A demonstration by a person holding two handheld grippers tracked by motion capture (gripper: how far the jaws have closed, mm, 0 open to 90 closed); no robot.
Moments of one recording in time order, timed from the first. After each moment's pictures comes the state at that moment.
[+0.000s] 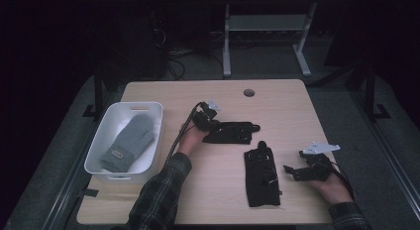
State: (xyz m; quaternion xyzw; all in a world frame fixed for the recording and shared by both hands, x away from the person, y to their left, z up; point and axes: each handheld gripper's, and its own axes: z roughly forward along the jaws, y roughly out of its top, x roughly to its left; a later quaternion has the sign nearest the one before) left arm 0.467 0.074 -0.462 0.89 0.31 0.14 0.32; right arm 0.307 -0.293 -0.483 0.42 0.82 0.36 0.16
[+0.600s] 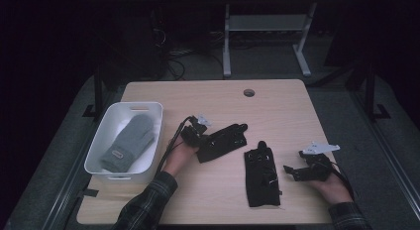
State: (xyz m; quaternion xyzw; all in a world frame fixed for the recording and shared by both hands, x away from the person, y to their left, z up) left arm 0.407 0.107 -0.456 0.89 0.32 0.12 0.30; right arm 0.307 -0.293 -0.483 0.41 0.82 0.36 0.16
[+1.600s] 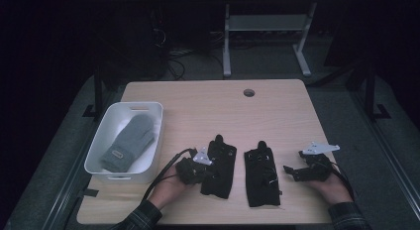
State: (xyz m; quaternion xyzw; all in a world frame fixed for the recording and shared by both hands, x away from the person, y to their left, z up) left arm 0.299 0.110 -0.452 0.93 0.20 0.03 0.30; right arm 0.306 -0.292 -0.483 0.41 0.82 0.36 0.16
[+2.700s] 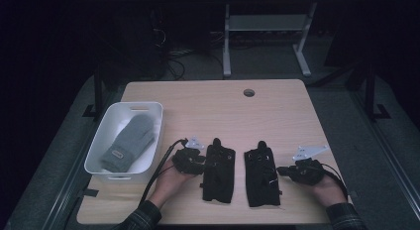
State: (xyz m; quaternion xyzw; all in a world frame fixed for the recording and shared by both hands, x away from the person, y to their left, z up) left arm 0.333 0.125 -0.461 0.89 0.31 0.05 0.34; right arm 0.292 -0.261 -0.466 0.33 0.87 0.37 0.07
